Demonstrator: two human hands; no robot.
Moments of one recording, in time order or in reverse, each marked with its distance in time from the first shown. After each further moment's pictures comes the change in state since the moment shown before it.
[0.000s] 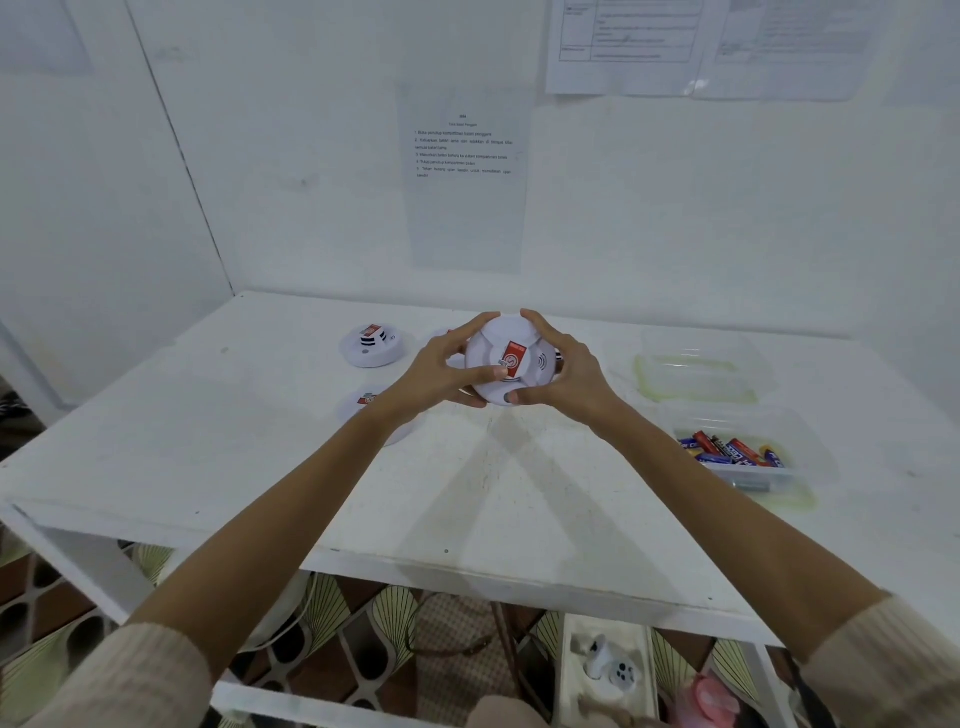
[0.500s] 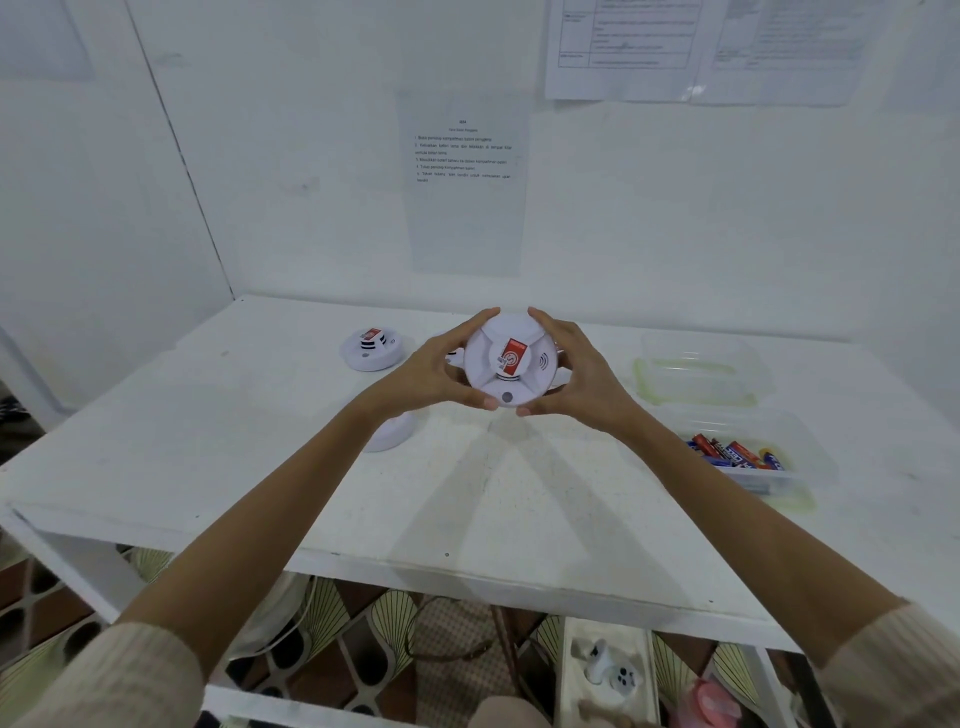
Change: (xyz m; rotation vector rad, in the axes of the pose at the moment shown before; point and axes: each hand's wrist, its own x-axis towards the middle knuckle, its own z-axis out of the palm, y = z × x) left_hand -0.009 0.010 -0.013 0.100 -0.181 0.135; right_hand -0.020 -0.001 -0.019 -0.125 0.042 -0.124
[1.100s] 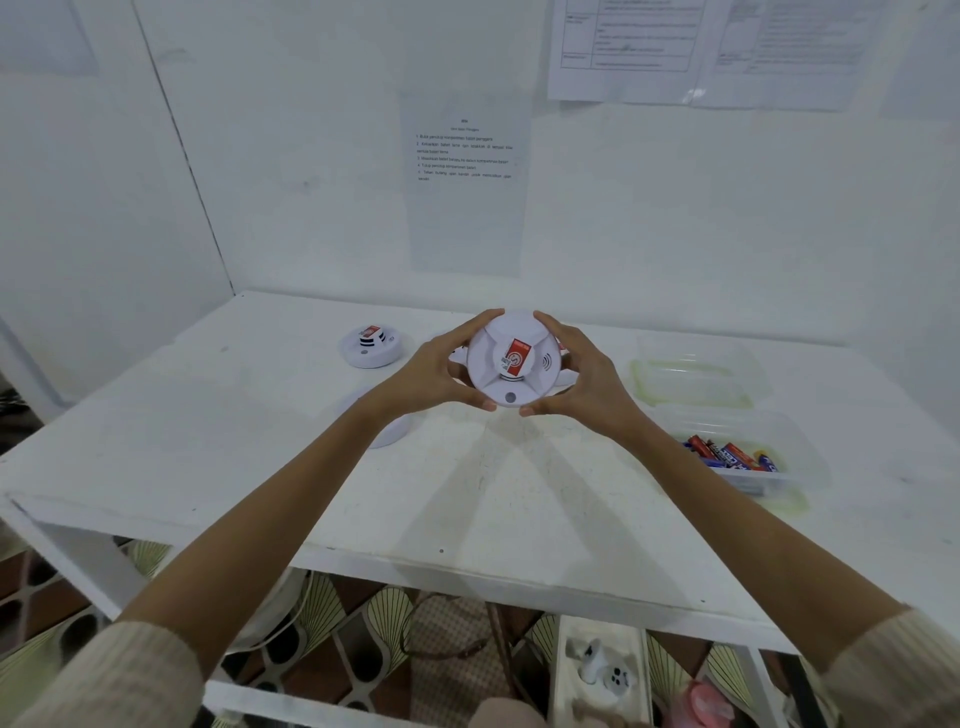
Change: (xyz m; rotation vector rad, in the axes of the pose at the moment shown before) left_hand 0.005 -0.006 0.006 0.083 0.041 0.060; right_hand -0.005 0.003 -0.002 0.016 0.048 -0.006
